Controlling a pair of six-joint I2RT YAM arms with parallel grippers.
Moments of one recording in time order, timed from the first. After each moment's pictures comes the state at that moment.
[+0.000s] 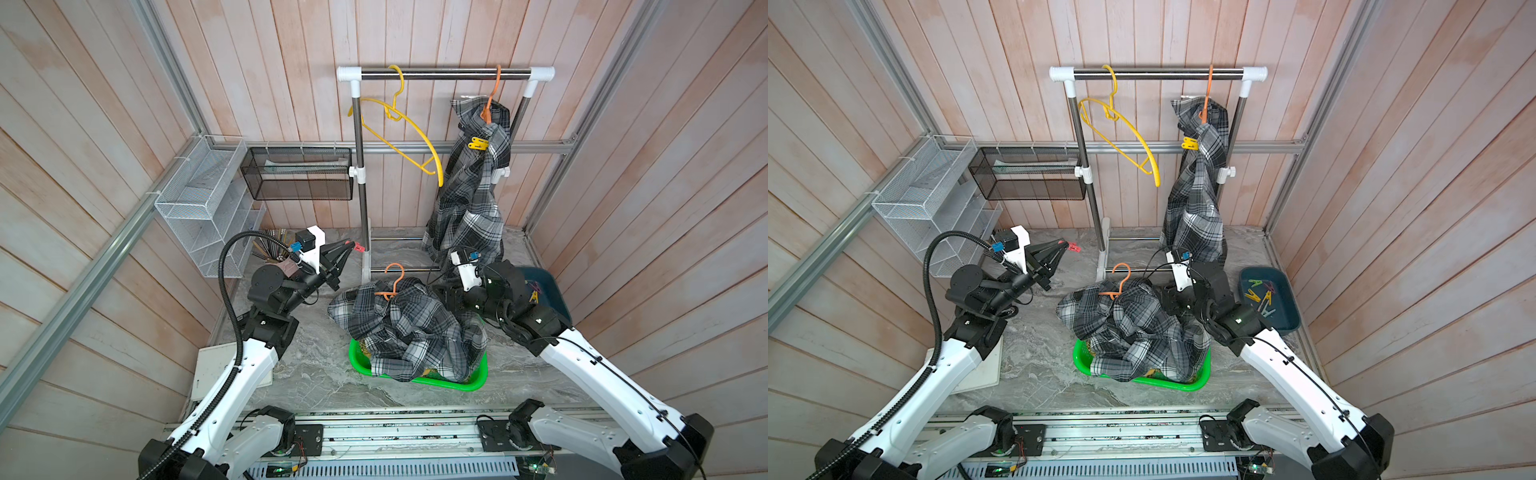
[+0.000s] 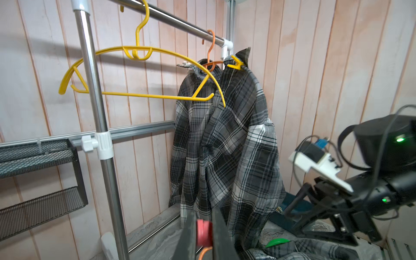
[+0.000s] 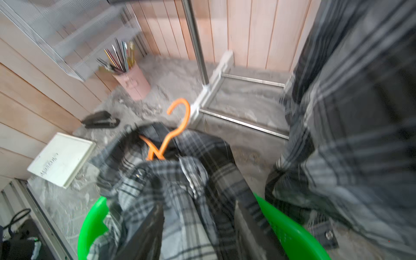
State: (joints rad) left arm -0.30 1.03 0.87 0.39 0.50 -0.12; right arm 0.65 1.05 1.05 -0.42 -0.04 0.22
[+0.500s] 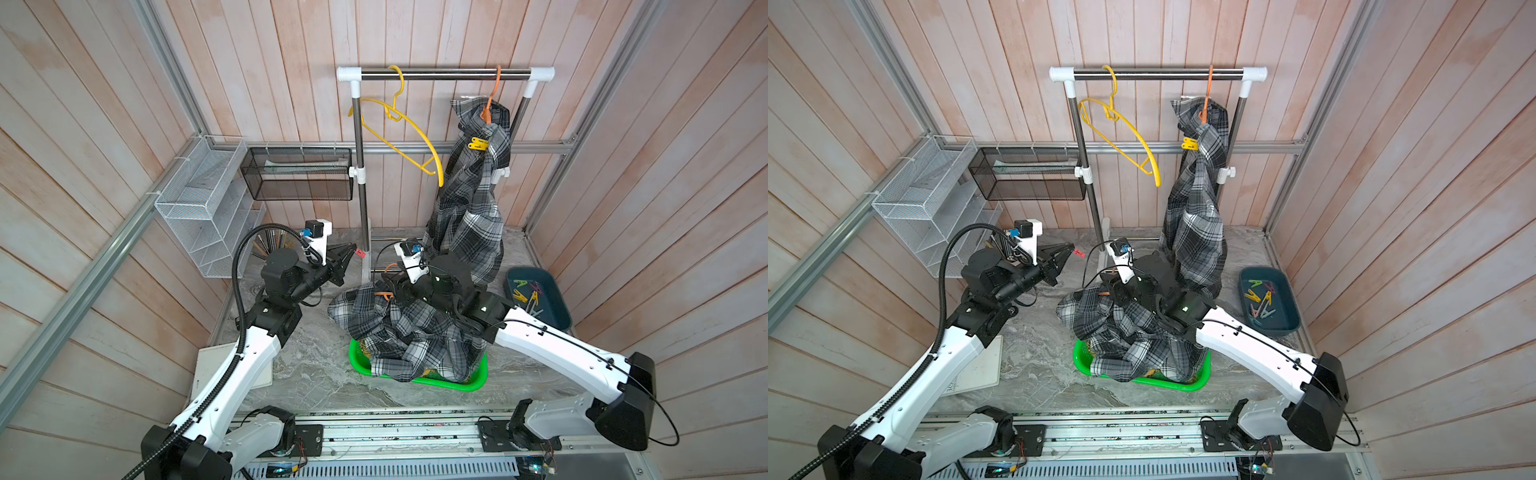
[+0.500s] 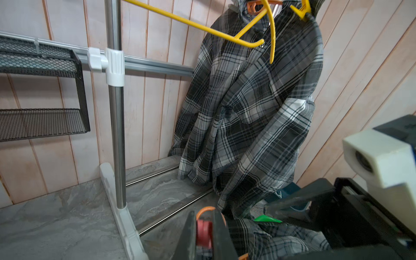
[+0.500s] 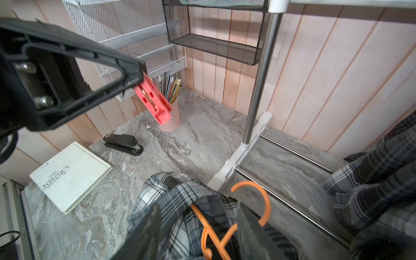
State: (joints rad) left arm -0.31 1.11 1.00 0.06 0.43 -0.21; right arm 0.92 1.38 1.24 -0.14 0.11 0.09
